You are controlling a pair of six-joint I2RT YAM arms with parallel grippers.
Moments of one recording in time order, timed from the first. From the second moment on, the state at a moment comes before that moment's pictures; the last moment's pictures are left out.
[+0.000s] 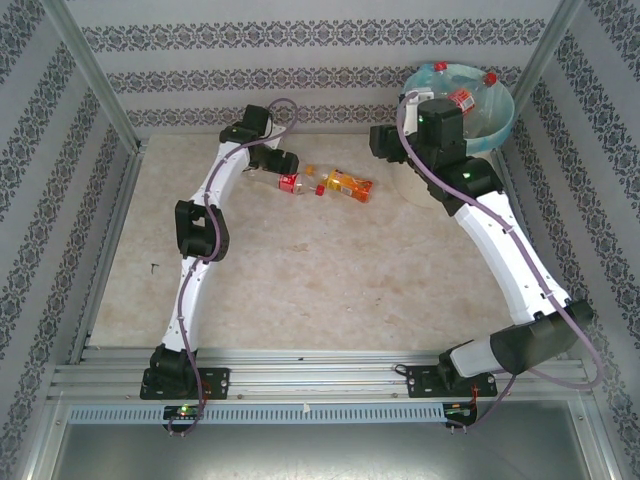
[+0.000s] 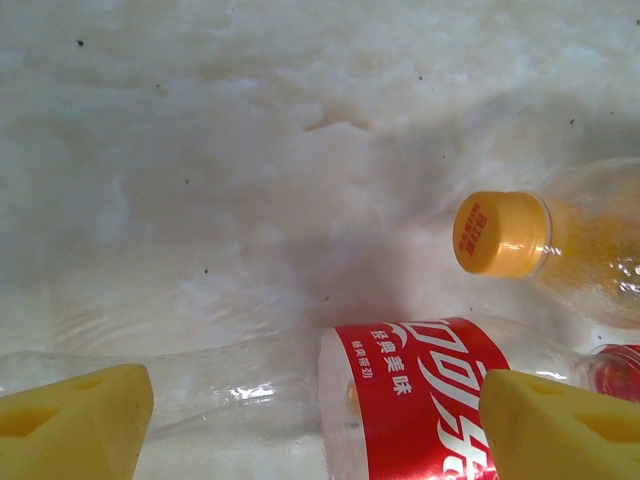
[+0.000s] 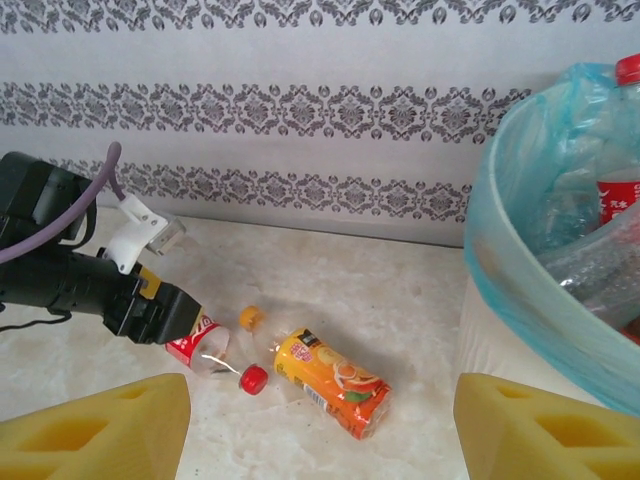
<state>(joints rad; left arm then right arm) -0.19 2.66 2.66 -1.03 0.26 0.04 0.38 1.43 1.63 -0.60 0.09 0.18</state>
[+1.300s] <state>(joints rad) -0.24 2.09 1.61 -0.84 0.24 0.00 0.46 1.43 1.58 -0.56 0.10 0.18</state>
